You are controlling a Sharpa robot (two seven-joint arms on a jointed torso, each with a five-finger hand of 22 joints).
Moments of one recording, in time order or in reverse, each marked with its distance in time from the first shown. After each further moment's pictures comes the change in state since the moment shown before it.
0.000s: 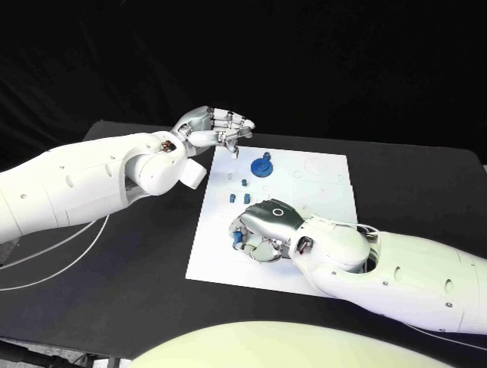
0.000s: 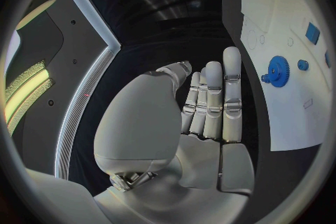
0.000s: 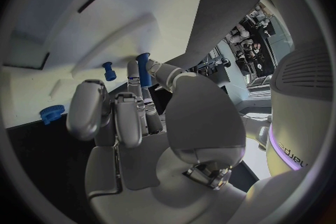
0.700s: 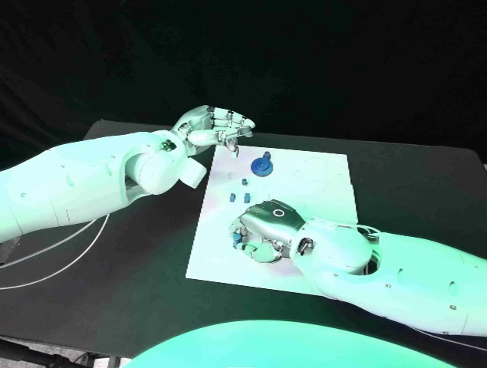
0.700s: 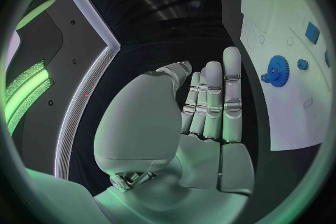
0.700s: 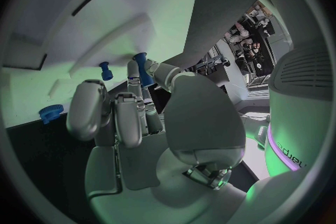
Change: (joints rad) left arm 0.000 0.000 0.000 -0.002 0.000 0.000 -0.001; left_hand 0.000 0.000 0.000 0.000 0.000 0.000 0.000 0.000 0.000 0.000 0.000 0.000 0.000 0.000 0.000 0.000 0.000 0.000 0.000 0.000 0.000 0.000; right arm -0.001 -0.010 -0.001 0.020 -0.002 -0.007 -0.004; right_hand -0.008 -0.017 -0.006 0.006 0.000 -0.011 -0.004 -0.008 -0.004 0.000 0.000 0.000 0.004 0.000 0.000 0.000 0.000 0.000 0.000 0.000 0.000 0.000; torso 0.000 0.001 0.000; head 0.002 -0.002
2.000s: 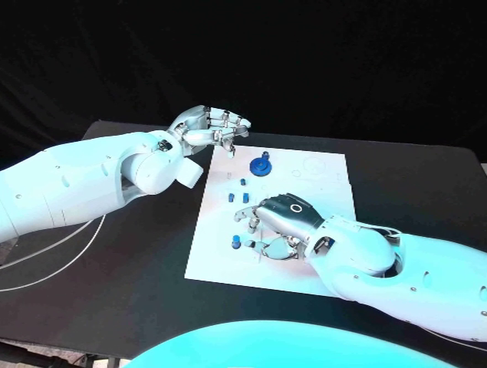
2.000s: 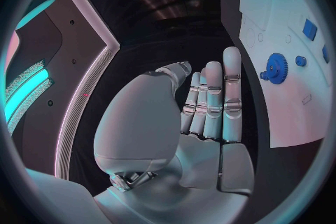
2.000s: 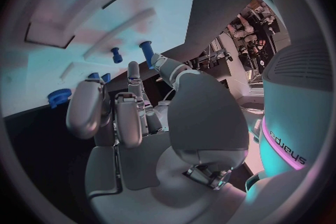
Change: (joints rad) left arm 0.000 -0.007 0.000 -0.002 0.000 0.000 -0.004; left_hand -0.009 0.001 0.003 -0.003 0.000 -0.003 -0.003 0.000 0.002 -0.007 0.000 0.000 0.001 0.000 0.000 0.000 0.001 0.000 0.000 0.000 0.000 0.000; right arm 0.009 -0.094 0.008 0.073 -0.001 -0.087 0.003; right_hand -0.030 -0.056 -0.083 0.041 0.008 -0.158 -0.008 -0.074 -0.046 -0.018 -0.003 -0.004 0.023 0.000 0.000 0.000 0.001 0.000 -0.004 0.004 -0.014 -0.005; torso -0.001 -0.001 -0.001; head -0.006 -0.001
